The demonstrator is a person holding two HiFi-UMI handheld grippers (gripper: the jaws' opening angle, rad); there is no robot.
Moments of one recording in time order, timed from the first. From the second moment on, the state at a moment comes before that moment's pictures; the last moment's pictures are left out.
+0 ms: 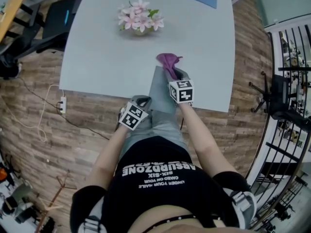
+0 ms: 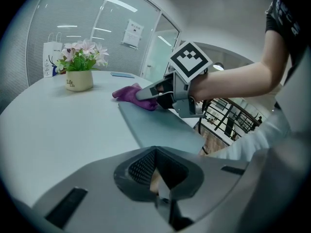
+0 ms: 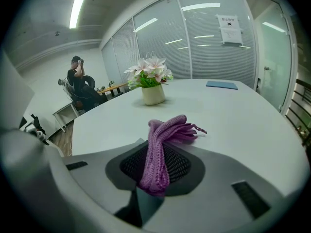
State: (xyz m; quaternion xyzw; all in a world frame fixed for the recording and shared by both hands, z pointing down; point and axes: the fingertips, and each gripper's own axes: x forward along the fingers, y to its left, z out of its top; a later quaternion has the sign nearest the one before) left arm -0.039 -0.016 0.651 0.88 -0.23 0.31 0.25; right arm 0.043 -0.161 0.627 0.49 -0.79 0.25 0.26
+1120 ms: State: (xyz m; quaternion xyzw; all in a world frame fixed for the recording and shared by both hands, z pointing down) left arm -0.041 -0.017 0.652 0.88 -0.26 0.30 0.27; right arm -0.008 -0.129 0.627 0.38 -0.86 0.20 0.28
